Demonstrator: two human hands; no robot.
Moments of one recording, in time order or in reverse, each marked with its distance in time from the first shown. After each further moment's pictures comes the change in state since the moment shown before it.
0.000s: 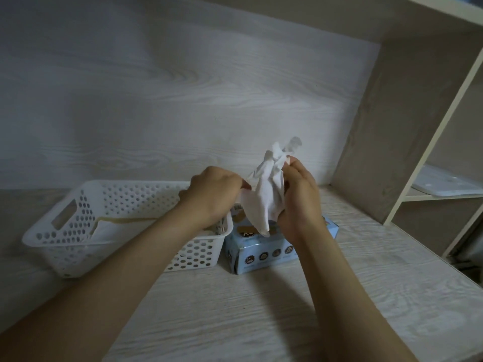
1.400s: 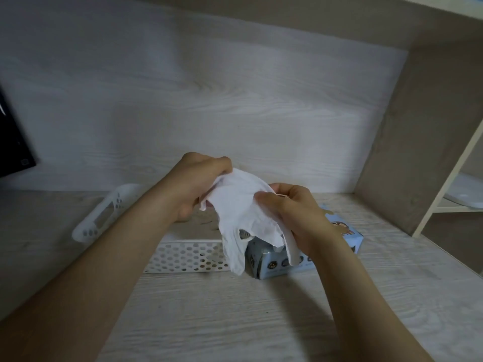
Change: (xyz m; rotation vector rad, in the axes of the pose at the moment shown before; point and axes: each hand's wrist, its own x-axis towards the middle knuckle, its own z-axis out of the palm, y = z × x) left_hand -0.004 -0.012 -0.065 -0.453 0.054 -0.116; right_hand -0.009 0.011 0.010 -0.439 -0.283 0.108
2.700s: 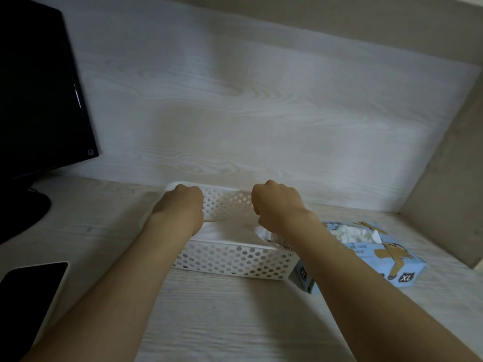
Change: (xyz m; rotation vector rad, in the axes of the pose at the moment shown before) left_hand -0.002 -0.076 -0.099 1.313 0.144 -0.090; right_hand 0.066 -0.013 0.121 -1.598 -0.150 -0.392
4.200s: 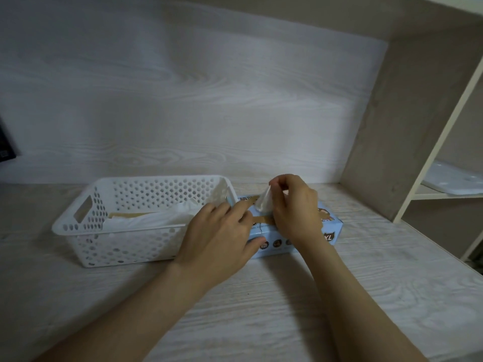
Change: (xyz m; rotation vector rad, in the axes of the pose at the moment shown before) left_hand -0.069 0.151 0.065 0.089 0.677 0.718; right_hand -0.115 0.118 0.062 0.758 0.646 0.377
